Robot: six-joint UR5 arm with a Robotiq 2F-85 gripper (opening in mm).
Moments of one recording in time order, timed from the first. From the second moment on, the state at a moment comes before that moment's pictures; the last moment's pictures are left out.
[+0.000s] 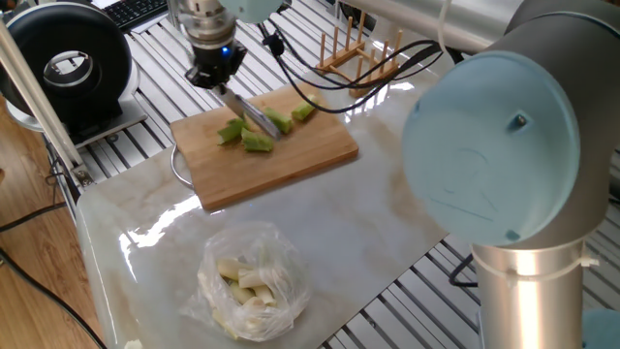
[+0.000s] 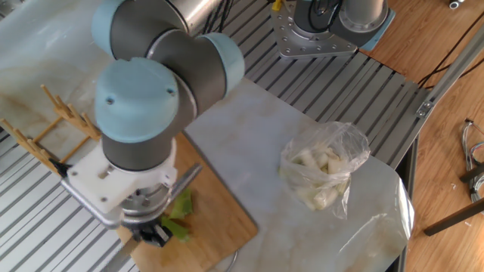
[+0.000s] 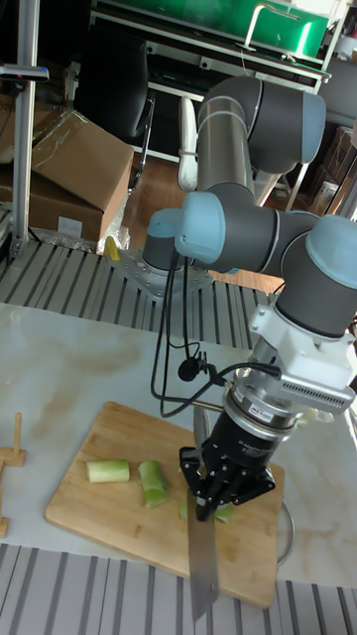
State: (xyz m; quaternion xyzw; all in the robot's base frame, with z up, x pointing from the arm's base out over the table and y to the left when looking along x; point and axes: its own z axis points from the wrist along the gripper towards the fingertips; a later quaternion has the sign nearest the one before) arm 0.747 0.074 0.093 0.00 0.99 -0.06 0.09
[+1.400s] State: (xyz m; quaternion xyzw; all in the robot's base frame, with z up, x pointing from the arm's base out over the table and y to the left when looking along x) arm 0.761 0.091 0.144 0.10 0.99 0.00 0.05
